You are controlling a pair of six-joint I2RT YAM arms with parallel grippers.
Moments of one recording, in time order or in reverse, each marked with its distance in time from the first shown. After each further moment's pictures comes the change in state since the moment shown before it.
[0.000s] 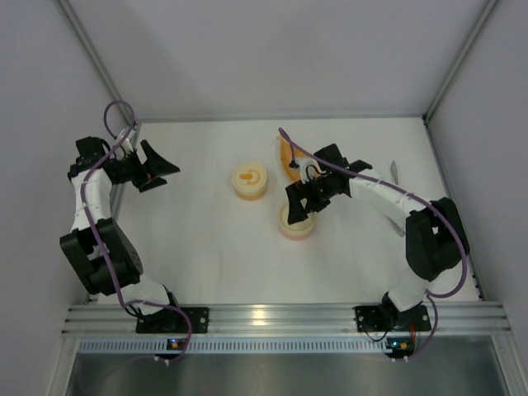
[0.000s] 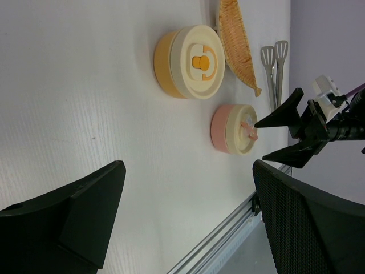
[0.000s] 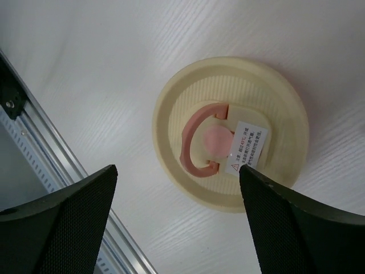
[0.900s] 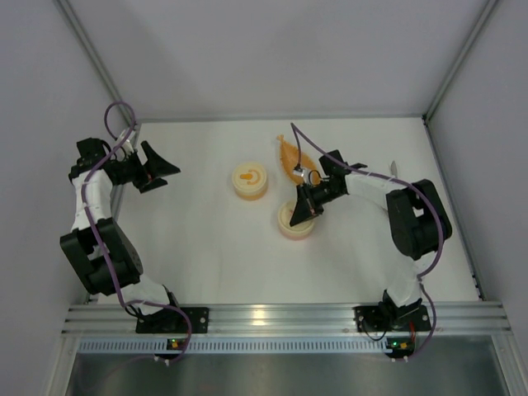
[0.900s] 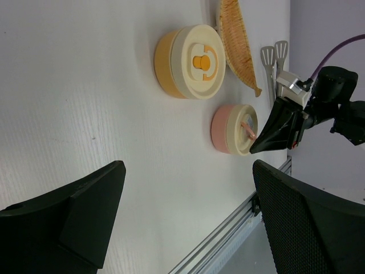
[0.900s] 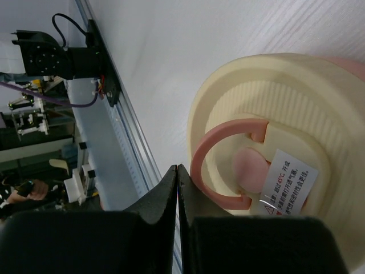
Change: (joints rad) left arm 0.000 0.000 -0.017 0.019 0.003 -0.007; right arm -0.109 0.178 -0.032 0.081 -0.441 0.101
